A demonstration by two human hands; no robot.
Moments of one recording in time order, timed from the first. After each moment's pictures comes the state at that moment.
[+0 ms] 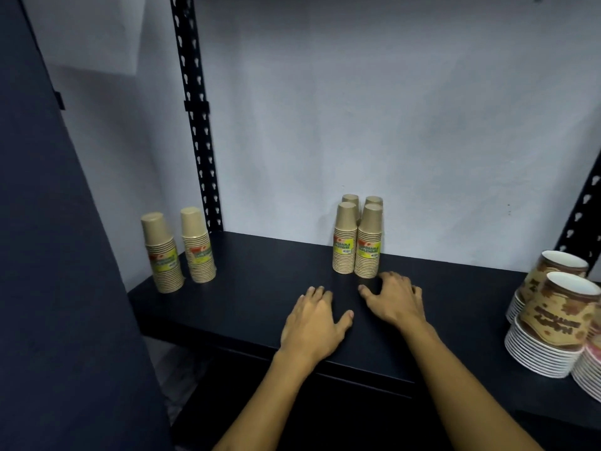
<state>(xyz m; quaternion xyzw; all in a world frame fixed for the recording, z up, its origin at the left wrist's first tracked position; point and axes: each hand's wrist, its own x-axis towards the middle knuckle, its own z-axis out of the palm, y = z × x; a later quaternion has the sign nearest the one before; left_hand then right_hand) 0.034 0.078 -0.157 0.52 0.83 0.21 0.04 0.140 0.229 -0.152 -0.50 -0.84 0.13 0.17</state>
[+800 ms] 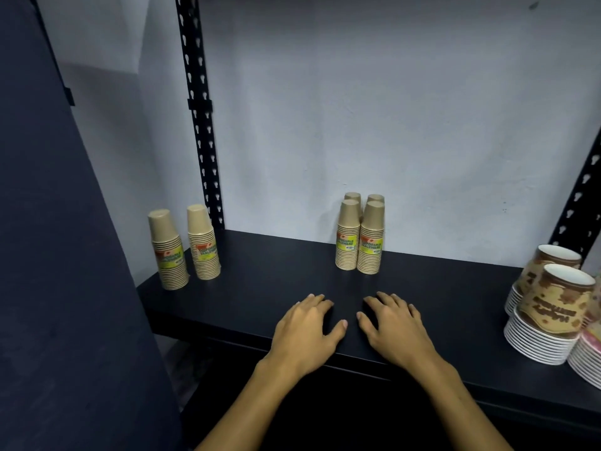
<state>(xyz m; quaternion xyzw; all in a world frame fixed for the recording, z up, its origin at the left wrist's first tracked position) 0.025 0.037 -0.165 0.56 0.79 0.24 0.01 0.170 0.147 -0.155 -0.42 -0.90 0.09 0.09</state>
